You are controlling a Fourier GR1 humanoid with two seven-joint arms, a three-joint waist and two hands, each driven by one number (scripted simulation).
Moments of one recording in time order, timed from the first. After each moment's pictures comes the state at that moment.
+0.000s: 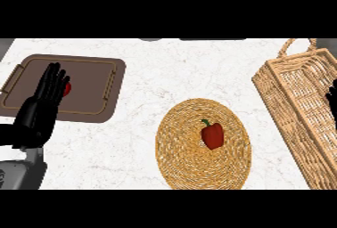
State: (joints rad) left arm -0.16 0.37 -0.04 -1.56 0.26 0.12 -0.06; right arm -0.07 -0.57 -0.01 -1.42 -0.20 -0.25 -0.01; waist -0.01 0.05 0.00
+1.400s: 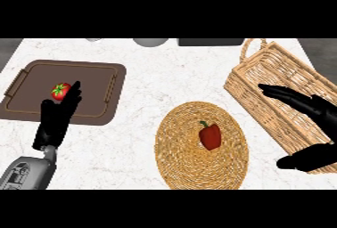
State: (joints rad) left arm -0.19 0.39 -0.14 -1.38 0.11 0.17 0.19; right arm -0.20 -0.73 0.19 -1.68 0.06 0.26 -0.35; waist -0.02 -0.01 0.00
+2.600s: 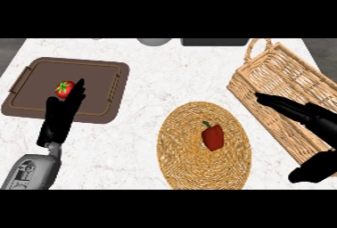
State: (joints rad) left arm -0.20 0.31 -0.06 -1.38 0.01 0.09 0.21; right arm -0.16 -0.63 0.08 -1.73 0.25 0.54 -0.24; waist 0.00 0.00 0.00
